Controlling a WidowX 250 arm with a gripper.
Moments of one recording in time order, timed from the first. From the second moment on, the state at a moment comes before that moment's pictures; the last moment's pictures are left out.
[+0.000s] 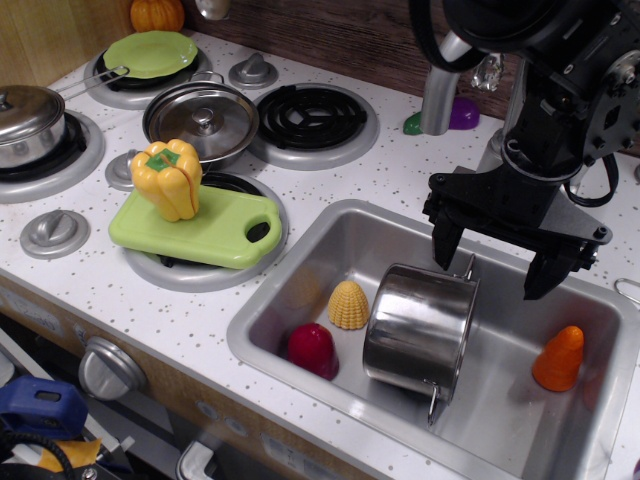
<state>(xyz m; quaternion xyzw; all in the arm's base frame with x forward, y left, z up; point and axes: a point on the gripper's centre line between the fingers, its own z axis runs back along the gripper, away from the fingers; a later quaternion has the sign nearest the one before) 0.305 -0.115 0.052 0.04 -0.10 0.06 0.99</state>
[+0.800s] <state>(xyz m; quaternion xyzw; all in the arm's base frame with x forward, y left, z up) 0.300 -0.112 0.022 0.22 -0.07 -0.03 0.97</state>
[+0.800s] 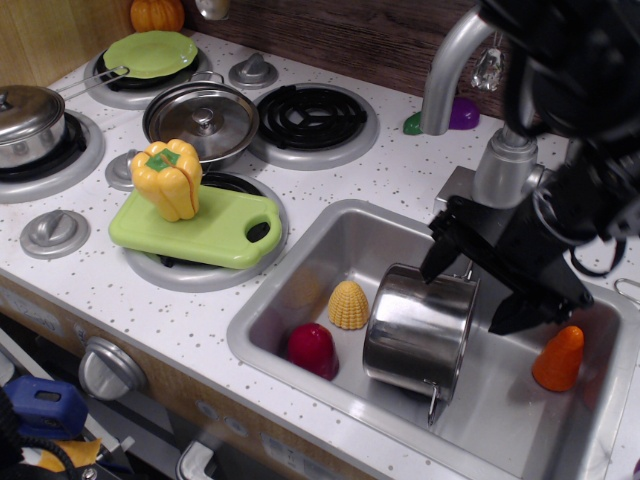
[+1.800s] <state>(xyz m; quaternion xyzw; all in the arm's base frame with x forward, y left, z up) 0.307 -0.077 -0.008 0.25 -0.09 -0.08 0.96</state>
